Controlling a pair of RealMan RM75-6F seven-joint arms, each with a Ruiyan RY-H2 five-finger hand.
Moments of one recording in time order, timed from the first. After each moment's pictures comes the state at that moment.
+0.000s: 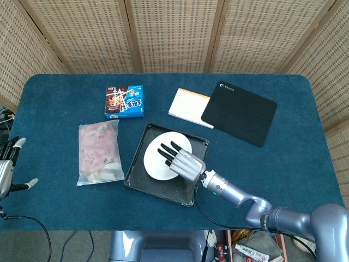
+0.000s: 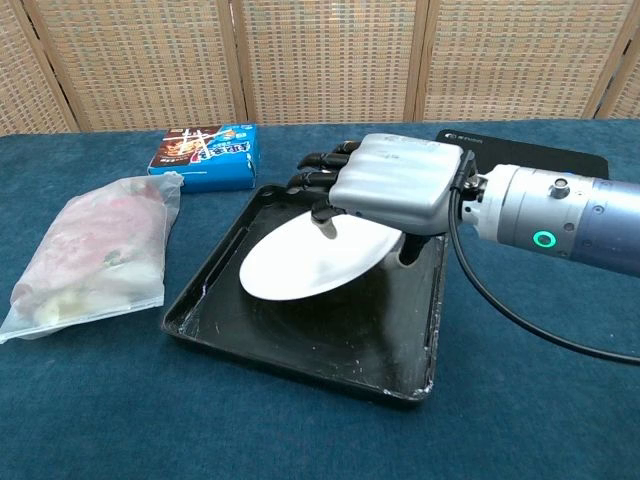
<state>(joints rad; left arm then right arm) -0.18 -1.02 -0.10 -1.74 1.29 1.33 0.11 0.87 -1.62 0.13 -1.27 -1.71 0.93 -0.49</state>
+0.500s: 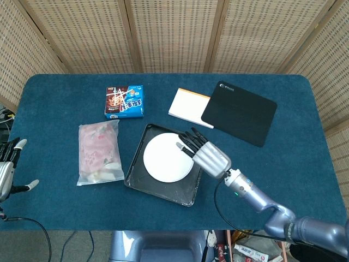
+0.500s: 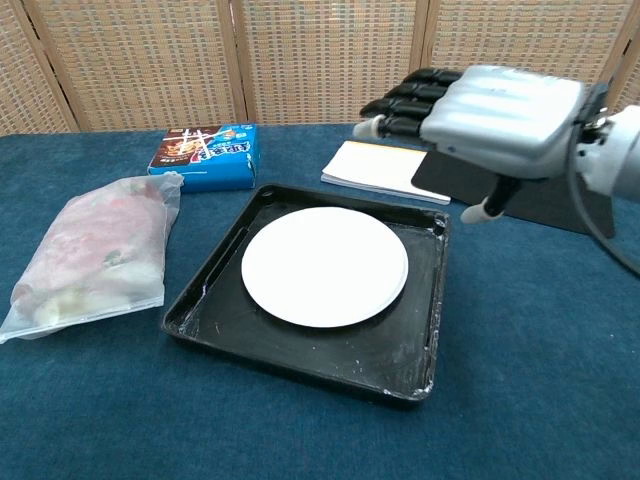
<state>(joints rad) -0.17 -1.02 -0.09 -1.75 1.31 1.35 0.11 0.73 -1.41 0.12 -1.47 -1.64 1.08 -0.61</state>
